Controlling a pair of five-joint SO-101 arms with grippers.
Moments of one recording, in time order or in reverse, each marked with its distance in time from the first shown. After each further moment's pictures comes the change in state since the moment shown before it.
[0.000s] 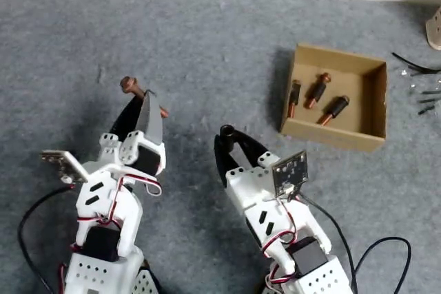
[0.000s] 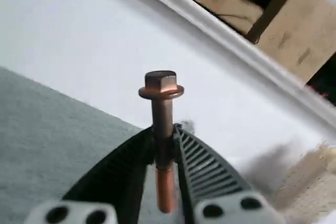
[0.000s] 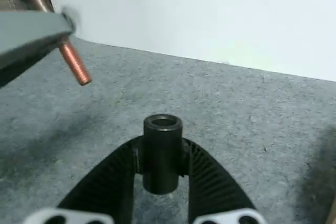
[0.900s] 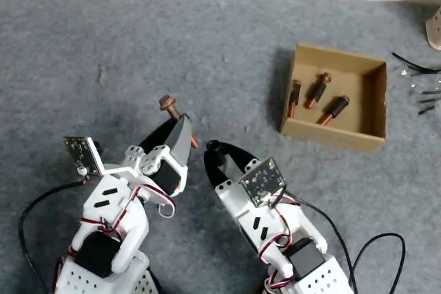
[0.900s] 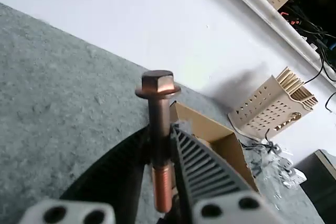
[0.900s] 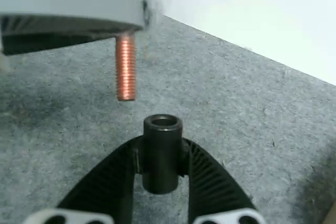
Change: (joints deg) left arm 13.1 -0.3 -12.4 25.0 2.8; right arm -4.8 0.0 0.0 6.0 10.8
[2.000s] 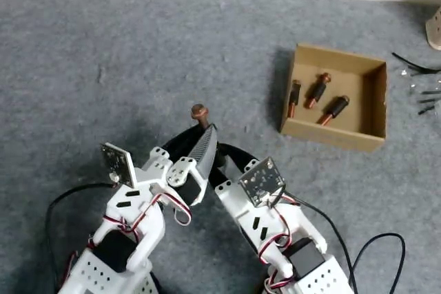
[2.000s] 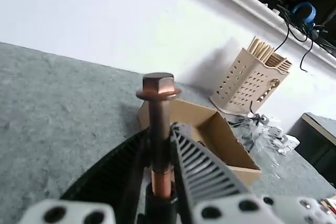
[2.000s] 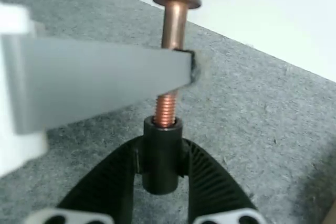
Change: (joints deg) left arm 8.3 -0.2 12.4 -14.8 -10.0; right arm -0.1 0.1 0.0 0.3 0.2
